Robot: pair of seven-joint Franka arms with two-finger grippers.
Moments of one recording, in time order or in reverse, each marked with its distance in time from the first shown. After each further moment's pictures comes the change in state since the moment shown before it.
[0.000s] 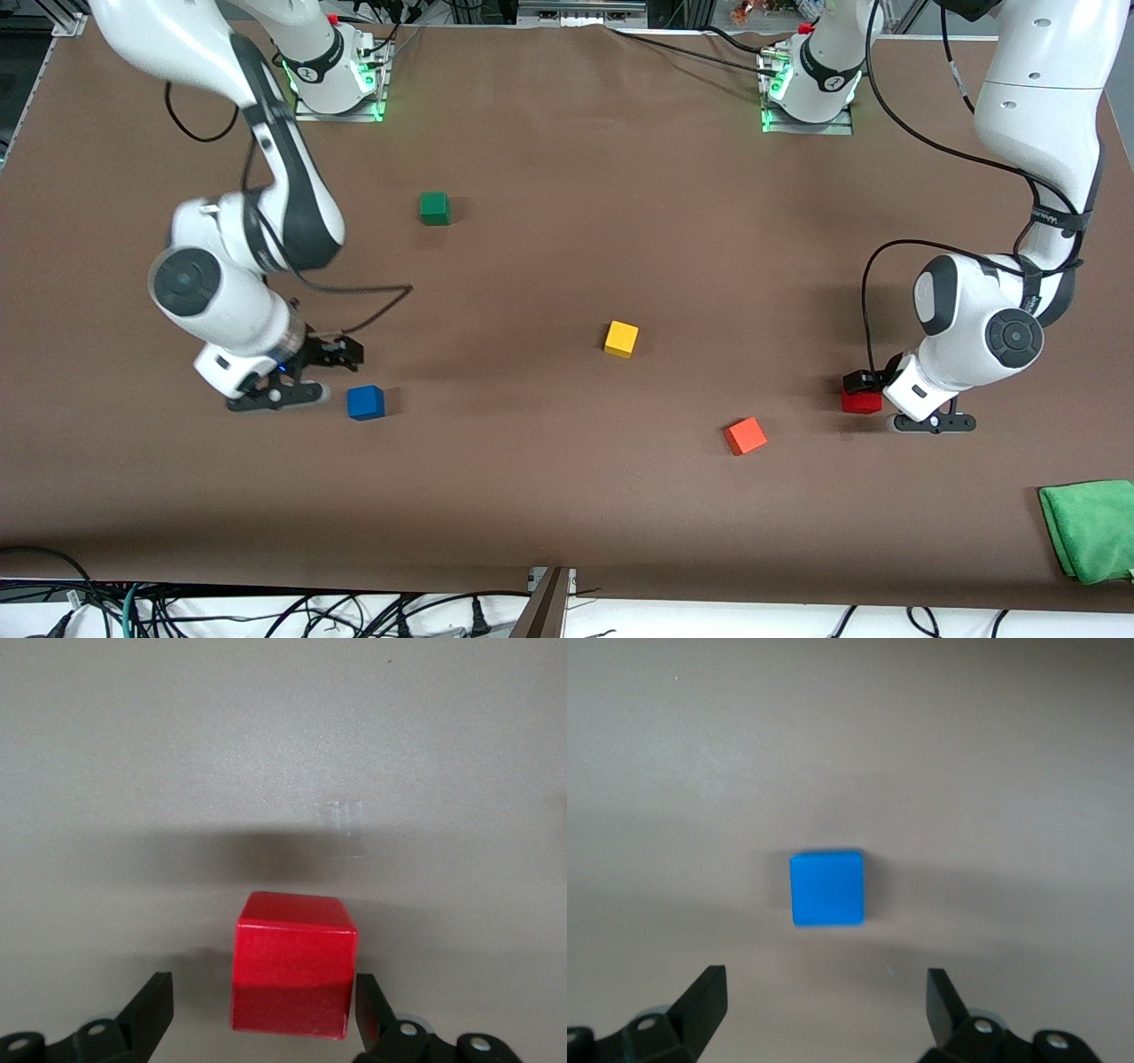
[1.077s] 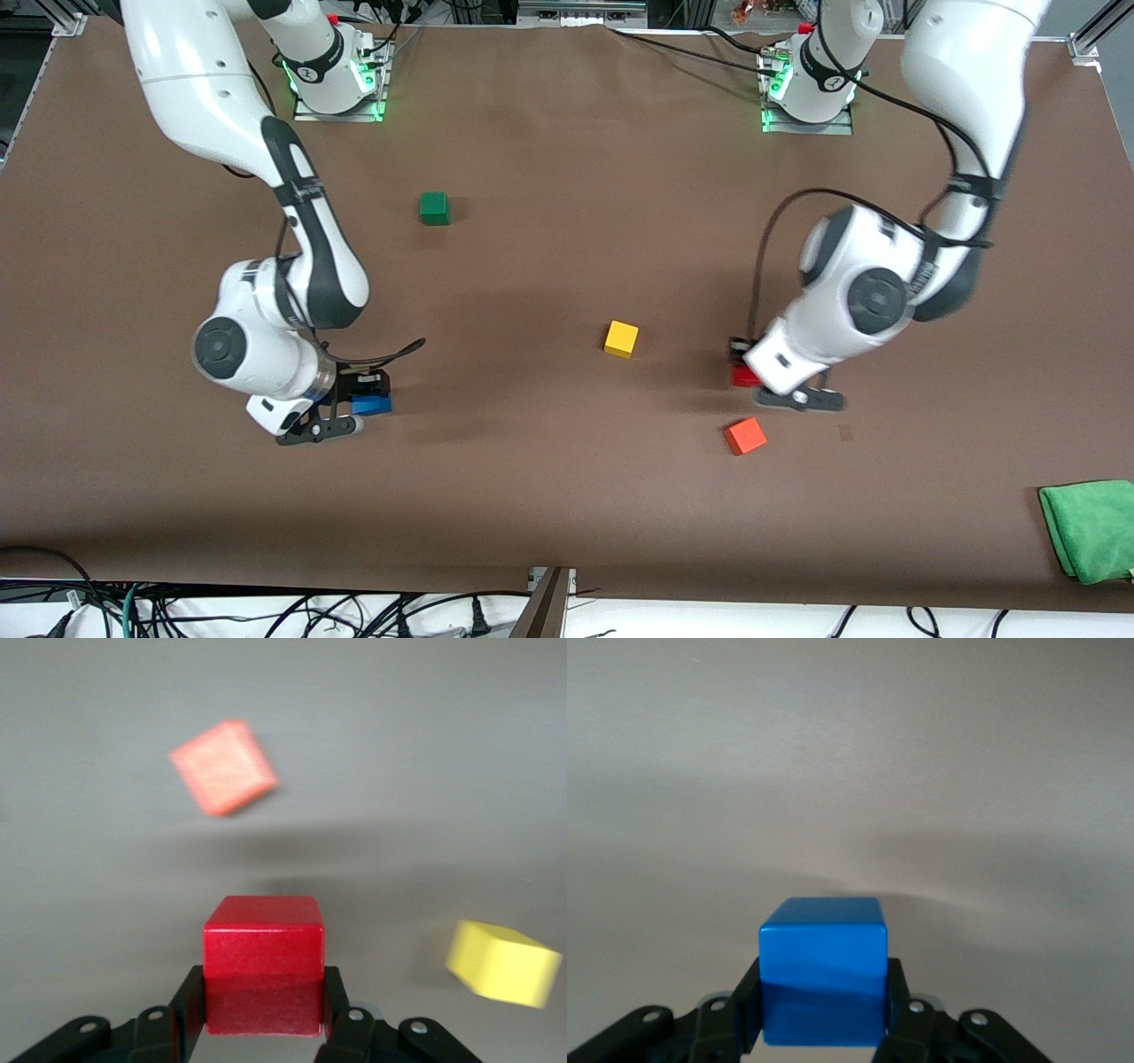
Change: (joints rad) left arm -0.235 -0.095 -0.201 0.156 0.000 -0.289 -0.286; right arm -0.020 0.156 -0.003 0.215 0.175 -0.156 -0.114
